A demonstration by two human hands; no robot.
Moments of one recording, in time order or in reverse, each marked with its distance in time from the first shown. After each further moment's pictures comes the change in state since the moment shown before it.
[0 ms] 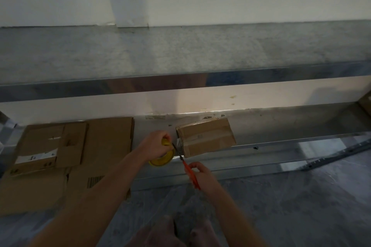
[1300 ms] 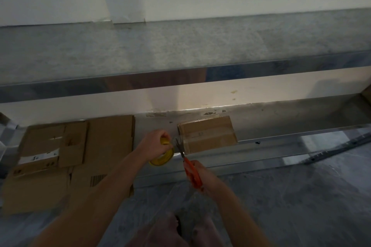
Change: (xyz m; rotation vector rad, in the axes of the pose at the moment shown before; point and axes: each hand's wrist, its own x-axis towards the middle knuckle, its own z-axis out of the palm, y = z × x) left_hand -0.008 -0.001 0.000 0.008 0.033 -0.046; right_hand 0.007 0.007 0.002 0.228 -0.199 0.093
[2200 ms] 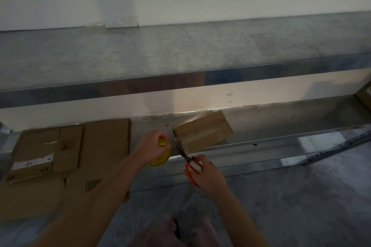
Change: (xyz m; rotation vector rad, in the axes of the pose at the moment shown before) left_hand 0.009 -0.001 0.005 0.016 0.028 0.029; right_hand -0.014 -0.013 -0.016 -0.785 0.394 -0.248
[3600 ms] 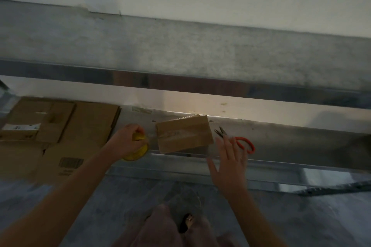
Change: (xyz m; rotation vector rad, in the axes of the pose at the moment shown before) left_hand -0.017 0.028 0.006 -0.085 0.151 -0.222; right_hand 0.049 0.078 -0.130 -0.508 0.401 -0.503
